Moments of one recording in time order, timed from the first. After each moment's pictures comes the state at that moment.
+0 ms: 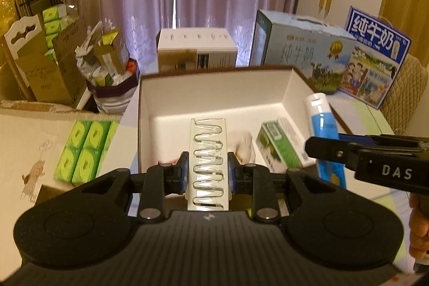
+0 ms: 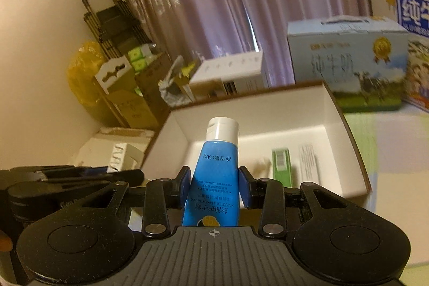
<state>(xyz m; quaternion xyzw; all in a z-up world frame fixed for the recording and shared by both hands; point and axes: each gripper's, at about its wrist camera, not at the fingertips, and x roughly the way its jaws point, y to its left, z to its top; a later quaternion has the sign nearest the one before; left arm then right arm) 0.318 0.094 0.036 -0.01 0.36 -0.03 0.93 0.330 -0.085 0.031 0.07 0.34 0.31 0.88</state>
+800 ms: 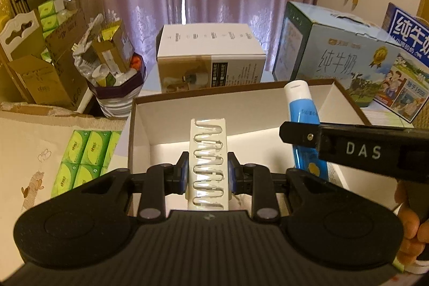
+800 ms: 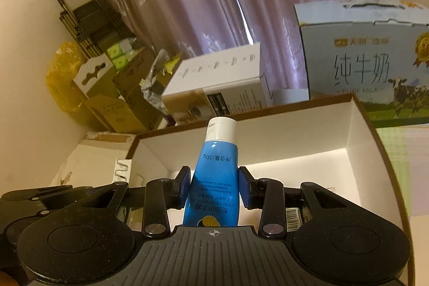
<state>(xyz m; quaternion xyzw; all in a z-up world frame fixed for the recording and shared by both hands) 0.444 0.101 0.006 0.00 0.40 0.00 0.92 0.458 -0.031 -0.004 0.09 0.39 0.29 0.87</state>
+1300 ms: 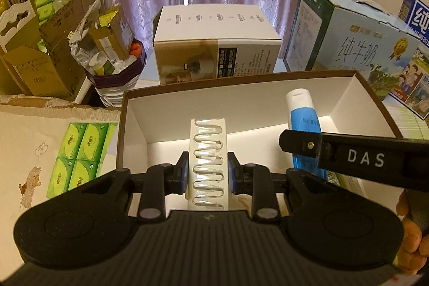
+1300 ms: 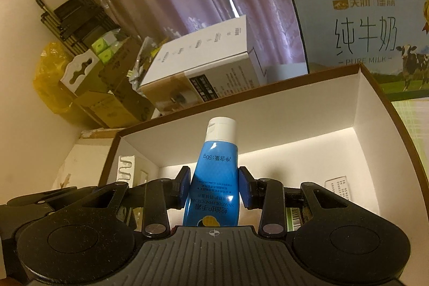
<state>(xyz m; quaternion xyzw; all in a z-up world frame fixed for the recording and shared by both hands) 0.484 0.104 -0.020 0.00 0.43 0.01 0.90 0.489 -0.026 -0.029 0.11 0.44 0.27 0.85</state>
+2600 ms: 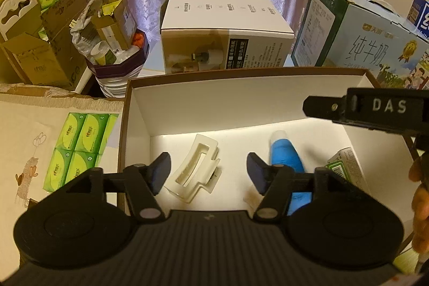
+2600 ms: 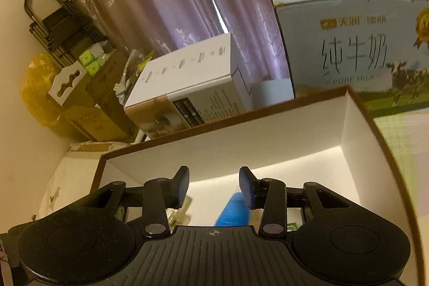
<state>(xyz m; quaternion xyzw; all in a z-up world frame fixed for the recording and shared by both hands) 0.489 0.115 -0.031 -0.02 0.44 0.01 0.90 0.502 -0.030 -0.018 0.11 0.42 0.24 0.87</state>
